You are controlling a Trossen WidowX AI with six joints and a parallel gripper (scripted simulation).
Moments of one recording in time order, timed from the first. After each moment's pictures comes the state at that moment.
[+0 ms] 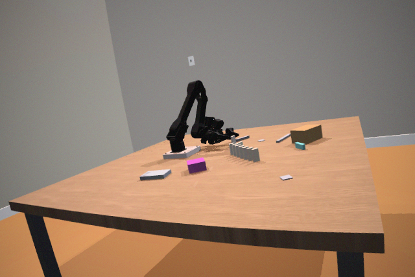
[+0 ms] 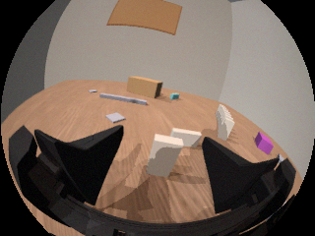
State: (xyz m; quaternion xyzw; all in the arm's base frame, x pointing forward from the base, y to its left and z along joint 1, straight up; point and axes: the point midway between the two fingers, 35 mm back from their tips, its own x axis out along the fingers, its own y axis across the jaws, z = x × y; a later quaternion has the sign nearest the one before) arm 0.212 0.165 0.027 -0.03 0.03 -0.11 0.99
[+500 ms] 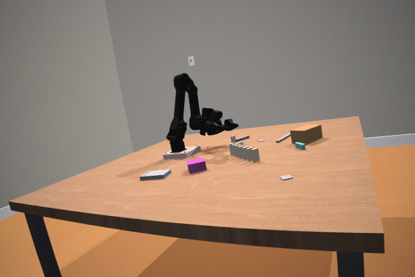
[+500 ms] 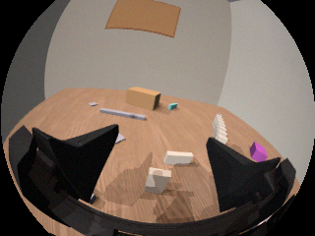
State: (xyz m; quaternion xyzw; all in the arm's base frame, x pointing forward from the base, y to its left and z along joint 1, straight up) arm 0.214 0.168 0.074 -0.03 0.02 -0.11 0.99
